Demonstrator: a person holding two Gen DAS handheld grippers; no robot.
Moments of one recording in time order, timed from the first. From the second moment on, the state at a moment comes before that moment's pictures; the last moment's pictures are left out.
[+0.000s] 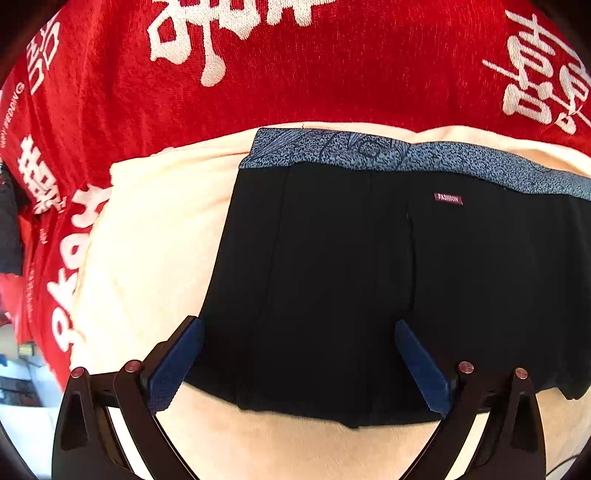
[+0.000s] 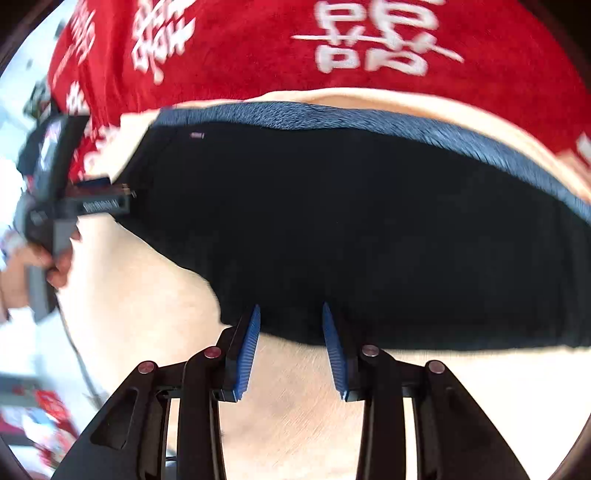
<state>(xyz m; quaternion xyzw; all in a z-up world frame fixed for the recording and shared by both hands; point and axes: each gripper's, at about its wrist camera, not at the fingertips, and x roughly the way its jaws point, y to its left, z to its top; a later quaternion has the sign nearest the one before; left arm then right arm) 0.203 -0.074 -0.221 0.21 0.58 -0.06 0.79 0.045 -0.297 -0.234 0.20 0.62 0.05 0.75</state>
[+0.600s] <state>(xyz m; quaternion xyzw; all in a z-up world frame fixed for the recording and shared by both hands) 0.083 -0.307 -0.184 0.23 0.59 -0.24 0.74 -0.086 -0.460 -0.213 0.34 0.61 -0.09 0.71</state>
